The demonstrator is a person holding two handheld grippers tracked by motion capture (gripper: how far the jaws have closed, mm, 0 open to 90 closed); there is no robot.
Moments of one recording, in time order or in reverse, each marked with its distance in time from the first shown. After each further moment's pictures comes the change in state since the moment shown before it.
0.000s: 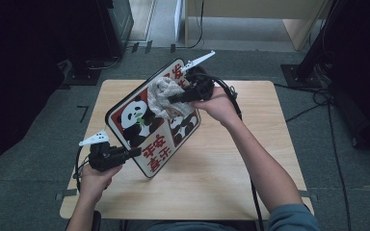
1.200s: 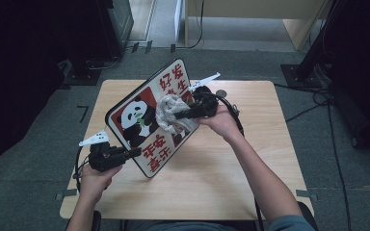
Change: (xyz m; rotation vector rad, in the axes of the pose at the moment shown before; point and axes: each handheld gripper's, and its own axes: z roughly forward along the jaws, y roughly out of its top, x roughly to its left) left arm -0.001 0.000 0.000 -0.002 0.001 0.003; right arm -0.018 -0.060 0.025 0.006 0.047 0.069
